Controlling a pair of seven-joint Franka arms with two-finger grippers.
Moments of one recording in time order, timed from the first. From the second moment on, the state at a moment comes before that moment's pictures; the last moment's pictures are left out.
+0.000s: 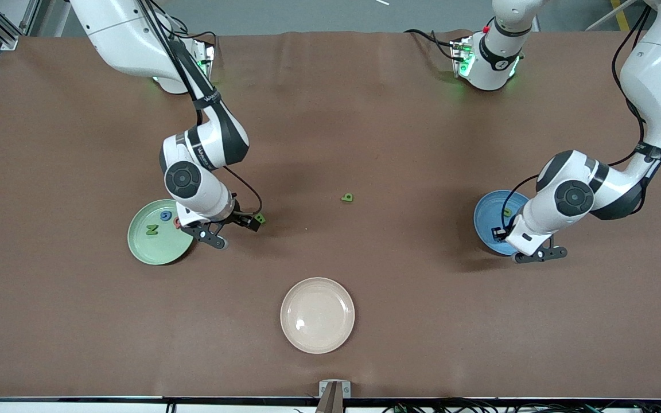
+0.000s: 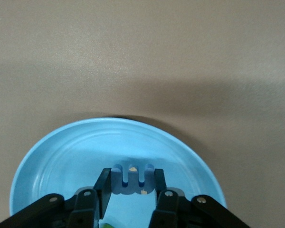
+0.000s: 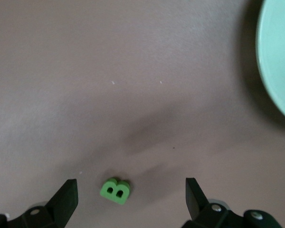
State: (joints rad) left arm 0.73 0.73 -0.86 -1.97 0.81 2.26 -0.69; right arm 0.46 0.48 -0.03 -1.95 0.12 2.40 0.86
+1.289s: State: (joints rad) left arm 0.71 0.73 -1.03 -1.95 0.80 2.21 -0.86; right arm 0.58 0.58 -0.03 -1.98 0.12 2.55 1.26
